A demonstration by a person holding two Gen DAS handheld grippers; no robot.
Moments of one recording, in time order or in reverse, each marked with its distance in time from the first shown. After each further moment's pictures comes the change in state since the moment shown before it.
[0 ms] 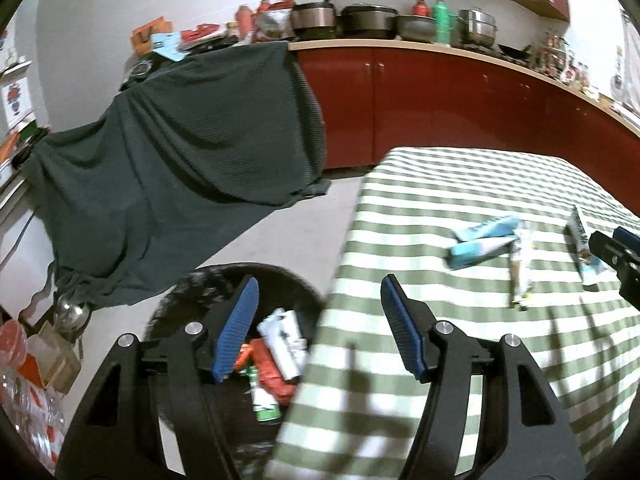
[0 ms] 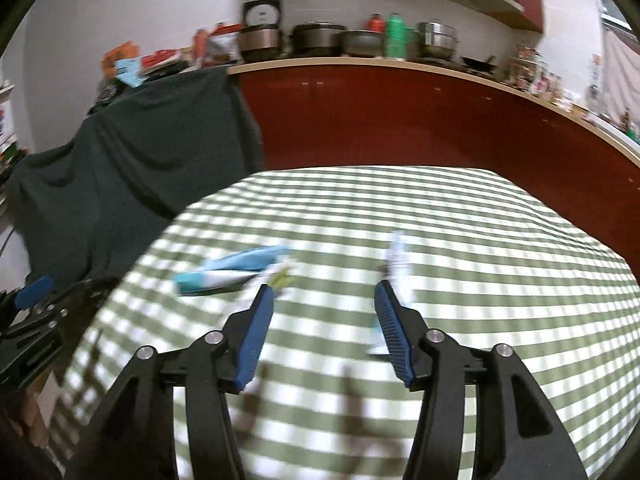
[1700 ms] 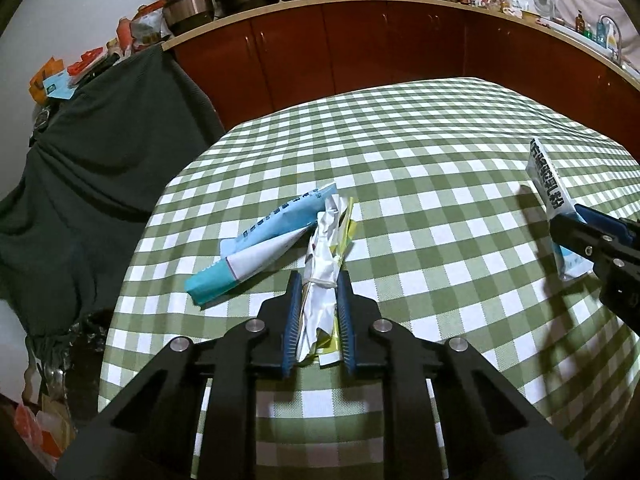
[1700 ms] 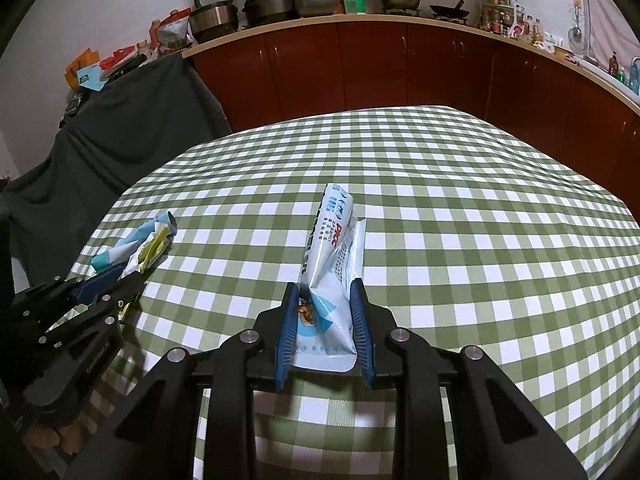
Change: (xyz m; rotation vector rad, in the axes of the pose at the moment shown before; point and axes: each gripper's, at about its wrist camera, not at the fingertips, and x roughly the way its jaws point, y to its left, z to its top) left arm 0.053 -0.166 0.009 0.272 0.109 -0.169; right arm 0.032 -0.093 -0.018 0.113 0.140 0.020
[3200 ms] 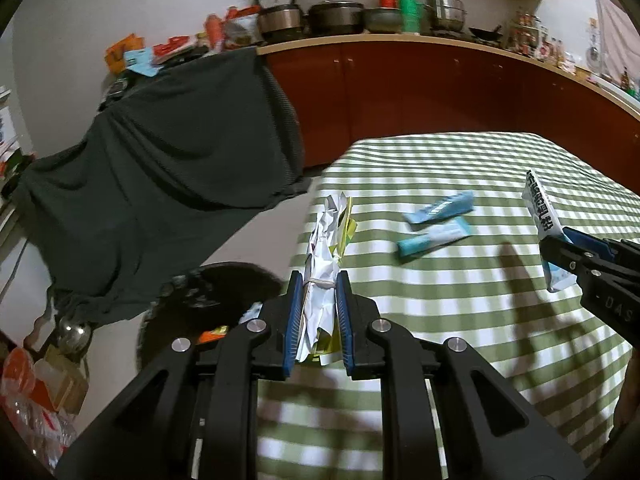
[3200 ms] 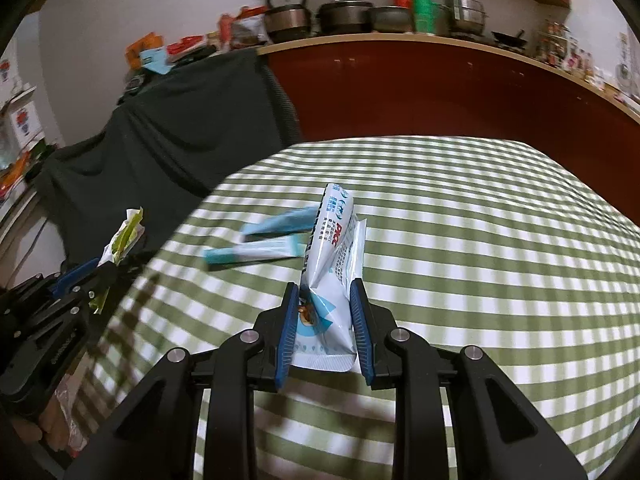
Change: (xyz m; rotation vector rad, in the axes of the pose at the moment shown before) left arm -0.094 0.122 -0.061 -0.190 -0.101 0.160; right arm -0.031 0.120 -0.016 -0.140 -0.044 0.160
